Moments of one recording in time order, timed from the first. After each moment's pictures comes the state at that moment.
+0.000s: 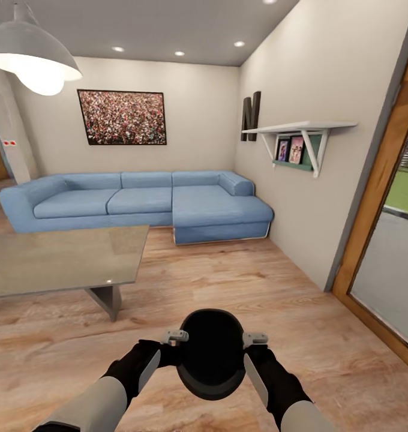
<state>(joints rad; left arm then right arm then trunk) -0.68 -0.14 -0.09 -0.36 0.03 0.42 -0.11 -0.54 0.17 0.09 -0.65 -0.09 0.58 -0.20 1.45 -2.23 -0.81</state>
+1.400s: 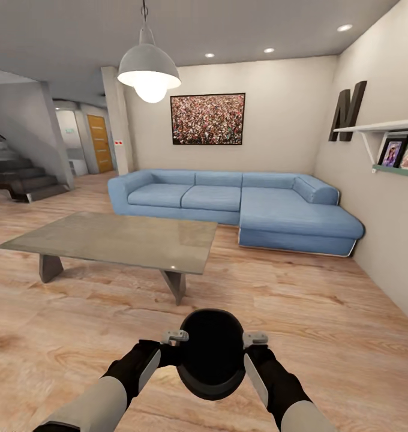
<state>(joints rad) -0.68 -0.14 -0.09 -0.36 0.03 0.42 -0.11 -0.54 0.17 0.09 -0.65 -0.09 0.58 -0.20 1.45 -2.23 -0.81</state>
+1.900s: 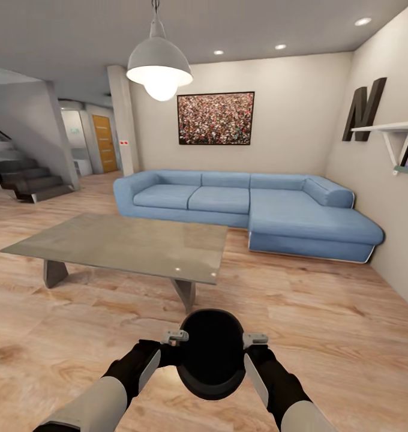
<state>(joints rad) -0.68 -0.14 -0.09 -0.36 0.03 0.43 -0.11 -0.54 0.17 0.09 -0.66 -0.09 0.58 -0.20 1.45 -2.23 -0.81</state>
